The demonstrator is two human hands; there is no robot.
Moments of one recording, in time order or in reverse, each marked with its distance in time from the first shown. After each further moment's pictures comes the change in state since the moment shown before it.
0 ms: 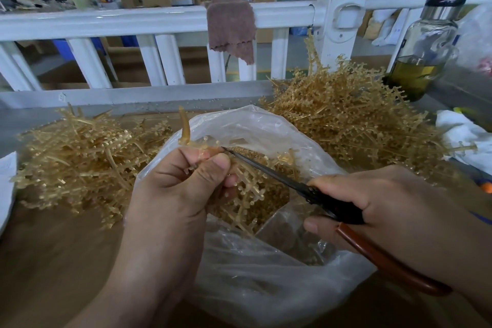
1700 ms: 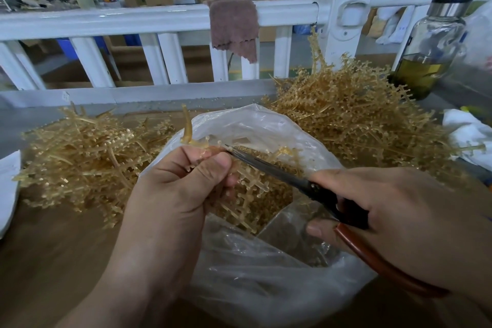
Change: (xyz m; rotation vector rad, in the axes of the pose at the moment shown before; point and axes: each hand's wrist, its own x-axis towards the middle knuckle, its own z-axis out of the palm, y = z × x) left_hand 0.001 0.008 -0.002 -0.014 -0.012 -0.076; right_hand 0.000 -0.008 -0.002 -0.121 0.008 0.050
